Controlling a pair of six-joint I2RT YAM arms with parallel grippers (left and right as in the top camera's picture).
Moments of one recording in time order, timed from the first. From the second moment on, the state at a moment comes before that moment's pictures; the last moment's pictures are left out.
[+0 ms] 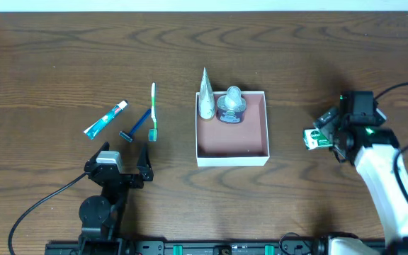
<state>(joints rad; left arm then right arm) -0.07 0.02 0.02 -0.11 0.05 -0.15 -0.03 1.38 0.86 -0.66 0.22 0.85</state>
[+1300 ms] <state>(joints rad) -0.07 0.02 0.02 -0.11 0.05 -0.15 -0.03 1.78 0.89 -0.26 0.16 0.63</state>
